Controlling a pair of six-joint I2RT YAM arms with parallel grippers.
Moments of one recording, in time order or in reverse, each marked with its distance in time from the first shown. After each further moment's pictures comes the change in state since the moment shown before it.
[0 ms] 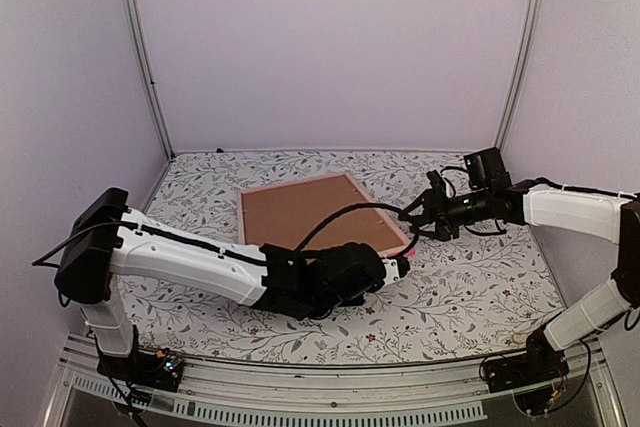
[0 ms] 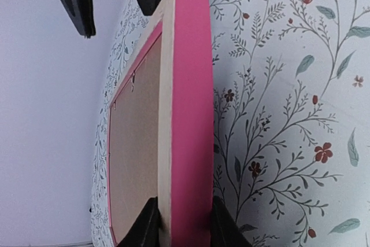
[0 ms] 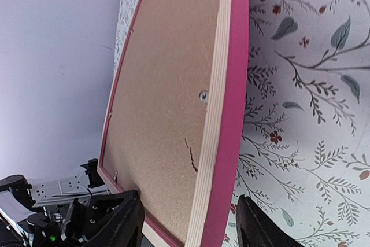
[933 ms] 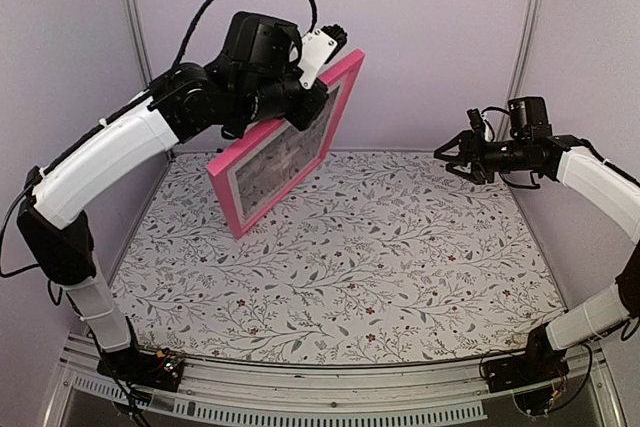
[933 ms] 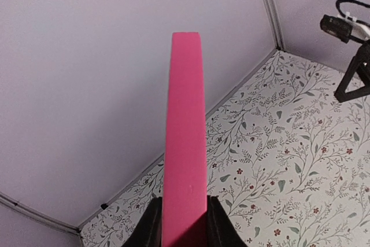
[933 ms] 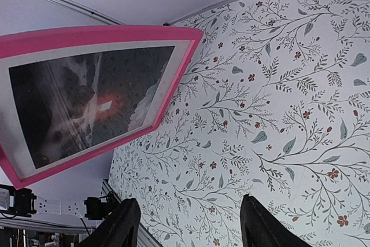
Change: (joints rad) left arm 0.332 -0.138 0.759 -0.440 0.158 -0.168; right arm -0.235 -0.090 0.351 -0.282 0.030 -0.208
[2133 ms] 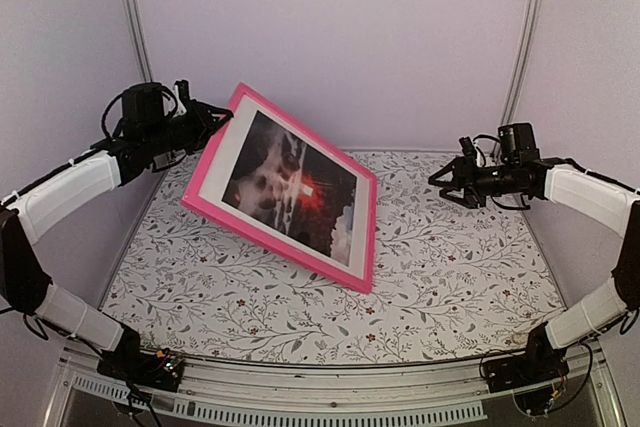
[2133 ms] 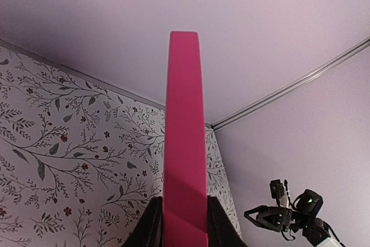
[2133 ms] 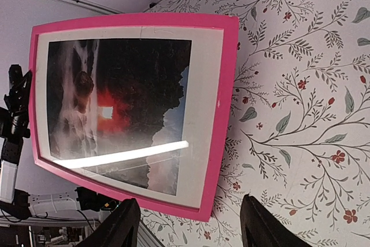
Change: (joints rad) left arm 0.732 -0.372 -0.844 0.623 0.887 -1.124; right arm -0.011 0.047 -0.167 0.127 -0.053 0.010
